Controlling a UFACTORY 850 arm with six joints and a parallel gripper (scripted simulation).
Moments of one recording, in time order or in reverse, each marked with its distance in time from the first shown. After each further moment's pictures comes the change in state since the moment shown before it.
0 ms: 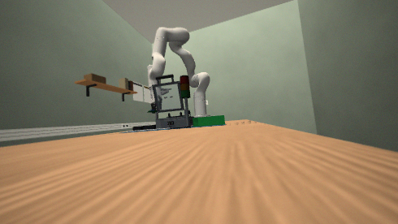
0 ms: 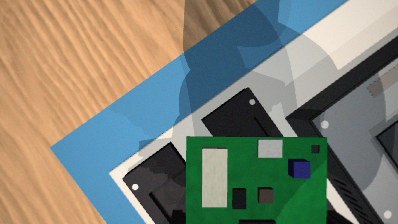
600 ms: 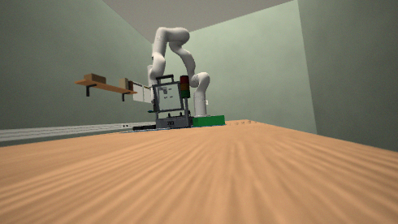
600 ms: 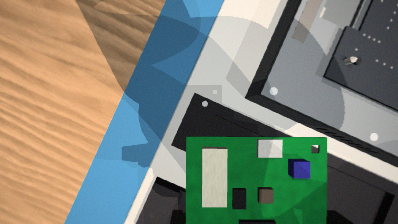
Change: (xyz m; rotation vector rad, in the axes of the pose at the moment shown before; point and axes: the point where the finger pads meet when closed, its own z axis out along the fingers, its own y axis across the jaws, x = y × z) arm 0.000 0.000 0.000 0.003 0.000 0.526
